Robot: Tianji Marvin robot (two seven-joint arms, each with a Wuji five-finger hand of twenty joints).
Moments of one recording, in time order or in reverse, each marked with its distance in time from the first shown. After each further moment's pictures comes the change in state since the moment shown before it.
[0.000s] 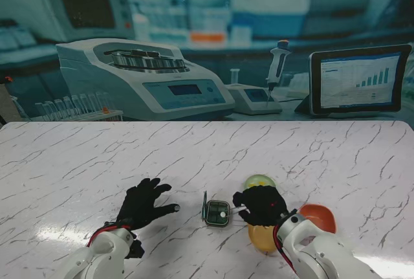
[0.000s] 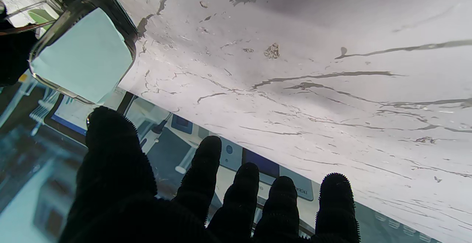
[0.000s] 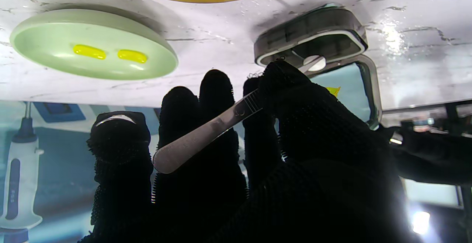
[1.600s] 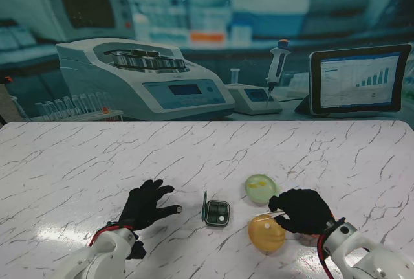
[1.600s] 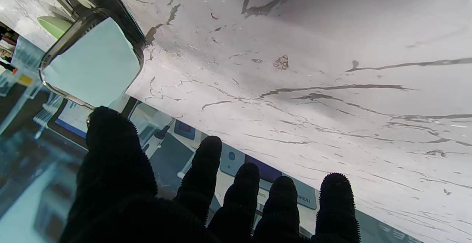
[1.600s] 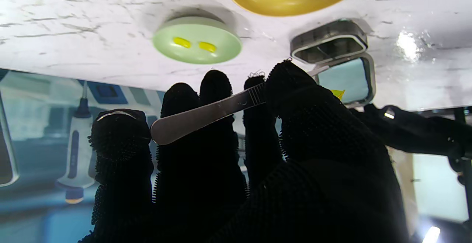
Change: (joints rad) left arm -0.008 0.002 0.012 -0.001 -0.014 0.006 -0.024; right arm -0.314 -0.014 0.413 -0.235 -0.061 -0.211 0.075; left_hand 0.000 0.000 0.000 0.000 0.000 0.000 0.000 -0.011 0.000 0.001 -0.004 -0.003 0.000 0.000 0.000 0.000 0.000 0.000 0.000 0.001; right_hand 0.002 0.037 -0.076 0.000 0.006 -0.002 0.013 -0.060 -0.023 0.006 -0.039 -0.011 -0.012 0.002 -0.050 -0.014 -0.001 0.000 -0.034 -0.002
